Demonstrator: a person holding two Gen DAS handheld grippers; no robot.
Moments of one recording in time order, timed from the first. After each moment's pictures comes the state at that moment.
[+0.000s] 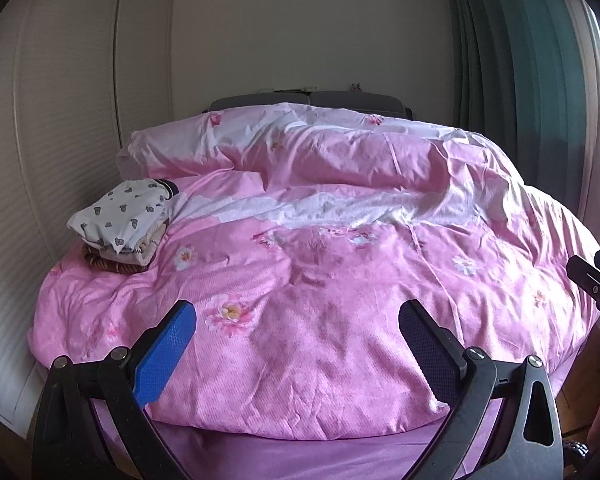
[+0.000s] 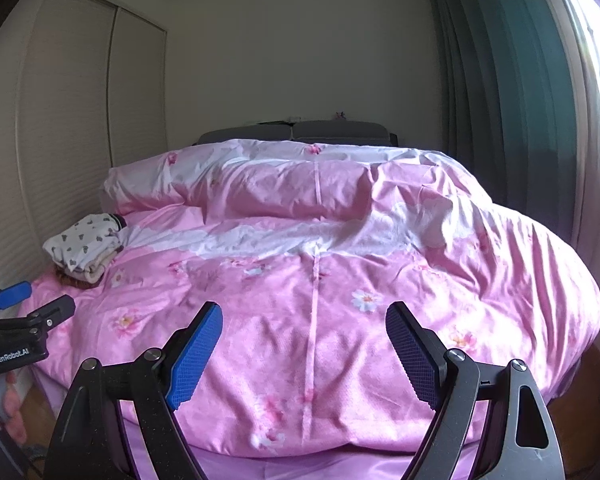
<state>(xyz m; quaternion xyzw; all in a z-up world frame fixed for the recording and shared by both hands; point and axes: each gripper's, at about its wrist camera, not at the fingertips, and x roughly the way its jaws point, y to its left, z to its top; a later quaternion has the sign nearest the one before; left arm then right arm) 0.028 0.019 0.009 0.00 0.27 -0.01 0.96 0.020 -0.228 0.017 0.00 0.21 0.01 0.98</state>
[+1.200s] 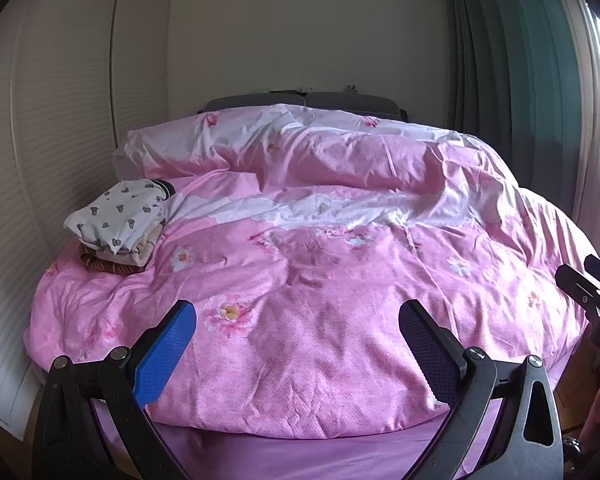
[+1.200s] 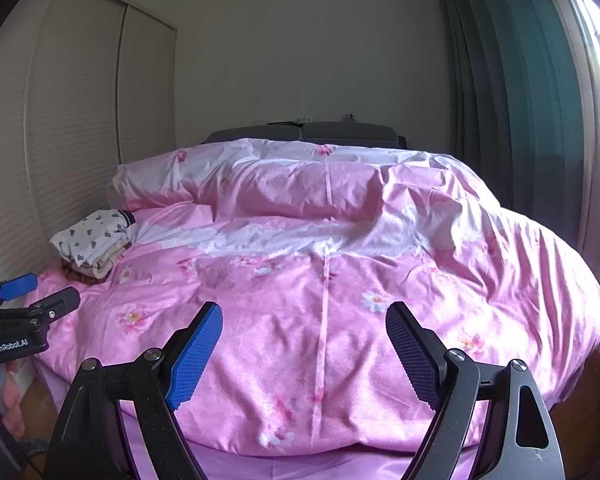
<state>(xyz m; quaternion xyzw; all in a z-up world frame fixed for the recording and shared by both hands) 0.026 0.021 0.012 0.00 0.26 -0.02 0.96 0.022 -0.222 0.015 -0.01 0.21 0.03 0.98</state>
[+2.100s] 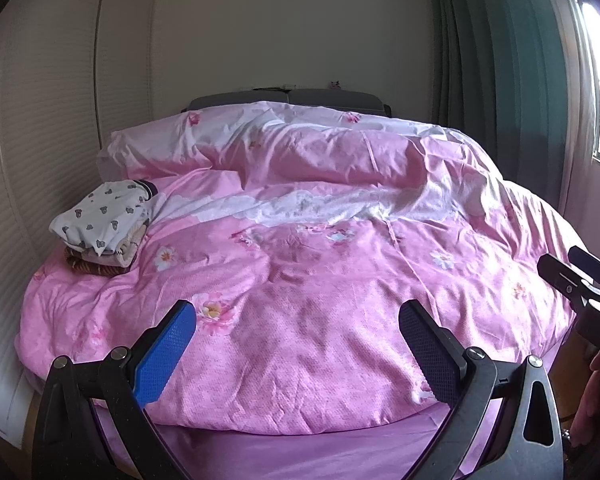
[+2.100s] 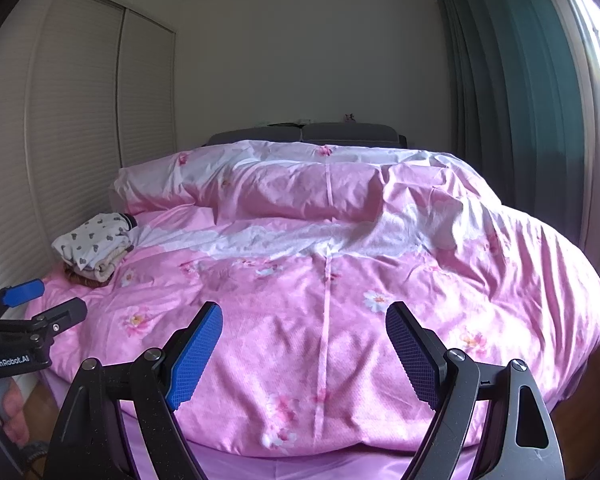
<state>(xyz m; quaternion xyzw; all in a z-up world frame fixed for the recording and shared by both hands) 0.023 0.013 0.016 0.00 0.27 -0.05 0.96 0.023 -0.223 0.014 0.00 0.20 0.03 0.98</state>
